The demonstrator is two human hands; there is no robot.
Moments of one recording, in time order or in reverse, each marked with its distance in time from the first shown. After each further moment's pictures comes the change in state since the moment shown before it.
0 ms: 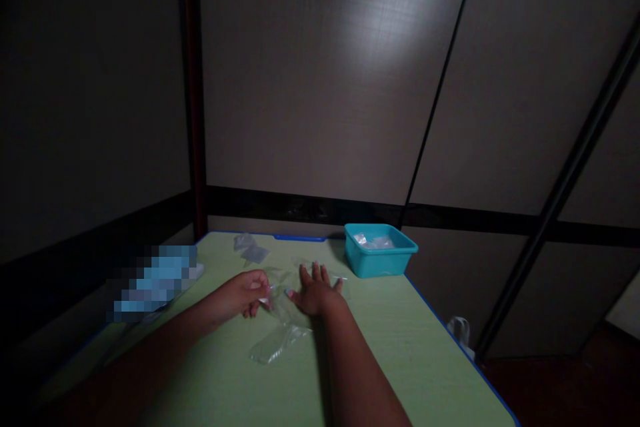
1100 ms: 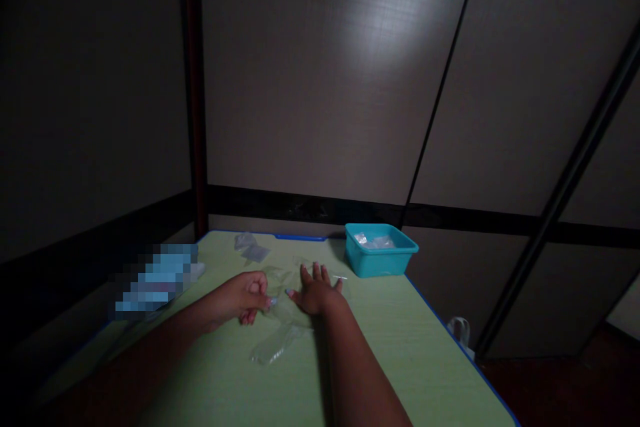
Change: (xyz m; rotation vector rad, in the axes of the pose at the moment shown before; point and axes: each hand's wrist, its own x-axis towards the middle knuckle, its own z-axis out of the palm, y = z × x) left_hand -0.005 0.003 0.002 -0.051 -0.053 -0.061; right_hand 0.003 0.002 0.002 0.005 -0.003 -0.017
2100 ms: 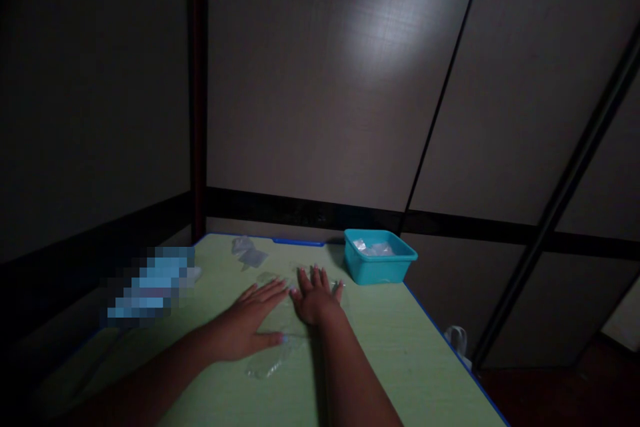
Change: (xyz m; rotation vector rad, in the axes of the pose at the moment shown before) left_hand -0.013 0.001 0.018 0.986 0.007 0.331; right_hand -0.007 -0.006 0.001 -0.054 0.086 0.047
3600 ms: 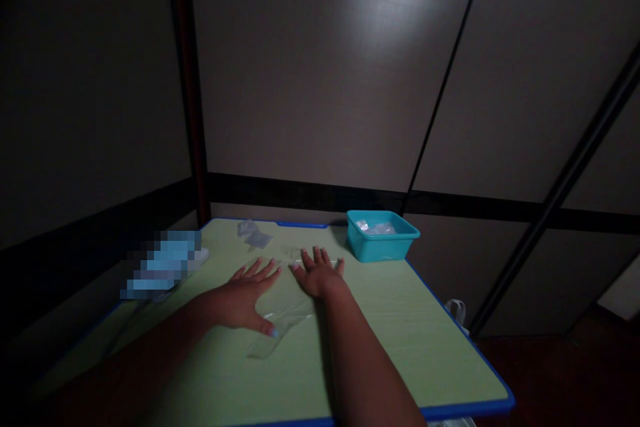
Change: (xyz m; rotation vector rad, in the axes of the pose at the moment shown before) left_hand -0.005 -0.024 -0.003 0.100 -0.251 -0.144; right_hand 0.000 -0.001 -0.003 0.031 -0.018 -0.027
